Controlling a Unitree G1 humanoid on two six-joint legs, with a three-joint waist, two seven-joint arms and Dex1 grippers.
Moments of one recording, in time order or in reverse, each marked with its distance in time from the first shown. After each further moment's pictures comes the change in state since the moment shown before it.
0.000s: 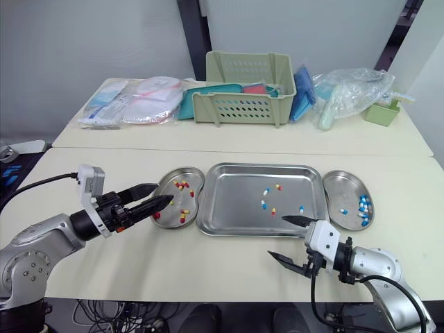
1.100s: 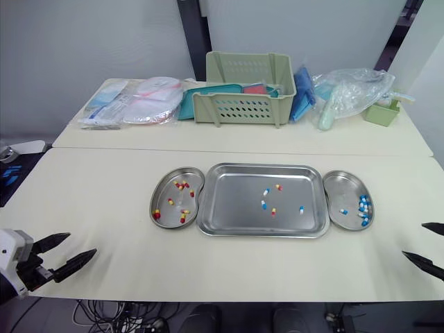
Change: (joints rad) left arm 0.447 0.129 0.204 0.429 0.267 -0.645 -0.226; right arm 0.281 -0.356 -0.750 0.498 0.058 -0.023 0.348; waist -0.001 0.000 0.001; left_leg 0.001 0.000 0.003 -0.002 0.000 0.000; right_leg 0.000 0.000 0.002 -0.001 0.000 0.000
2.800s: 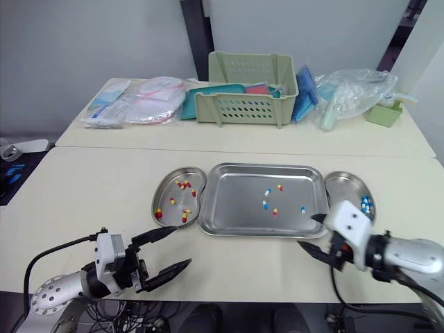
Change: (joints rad) left arm -0.048 -0.222 -0.440 -0.444 -0.042 -0.094 -0.010; right arm -0.325 0.140 0.548 -0.874 0.132 0.732 -0.518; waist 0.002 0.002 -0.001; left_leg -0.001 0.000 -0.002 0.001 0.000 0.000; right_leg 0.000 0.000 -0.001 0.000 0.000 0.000
